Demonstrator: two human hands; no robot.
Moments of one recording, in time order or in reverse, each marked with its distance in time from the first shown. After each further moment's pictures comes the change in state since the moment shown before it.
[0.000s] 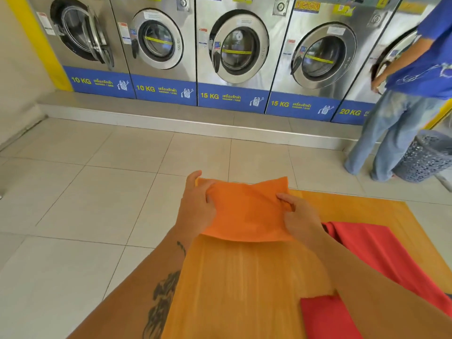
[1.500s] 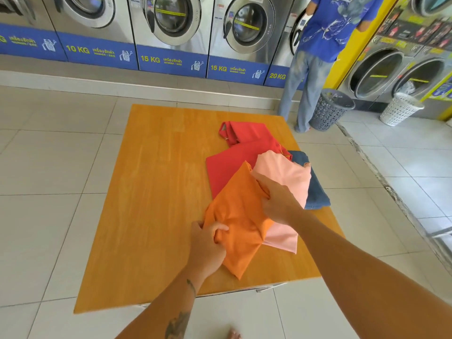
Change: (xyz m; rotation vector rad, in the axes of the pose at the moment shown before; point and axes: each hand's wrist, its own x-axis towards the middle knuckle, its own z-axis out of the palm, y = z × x) left_hand -0.470 0.102 0.086 -0.305 -0.415 -0.179; right_hand -0.355 0.175 -0.127 -0.200 -0.095 -0.124
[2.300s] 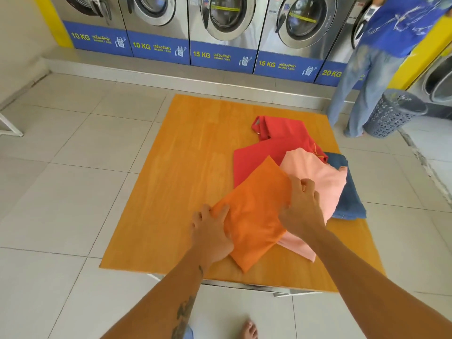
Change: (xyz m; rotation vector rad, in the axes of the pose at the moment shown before) left_hand -0.005 0.003 -0.006 0.663 0.089 -0.113; right_hand -0.008 0.023 0.022 -0.167 0.183 -0.013
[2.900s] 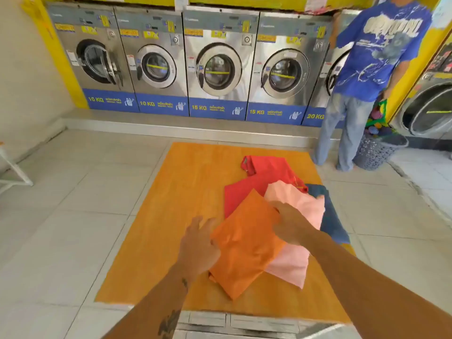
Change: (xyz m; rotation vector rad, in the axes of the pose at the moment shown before) left_hand -0.003 0.015 -0.040 -0.094 0.164 0.109; right_hand 0.027 0.024 -0.037 0.070 -0.307 -0.210
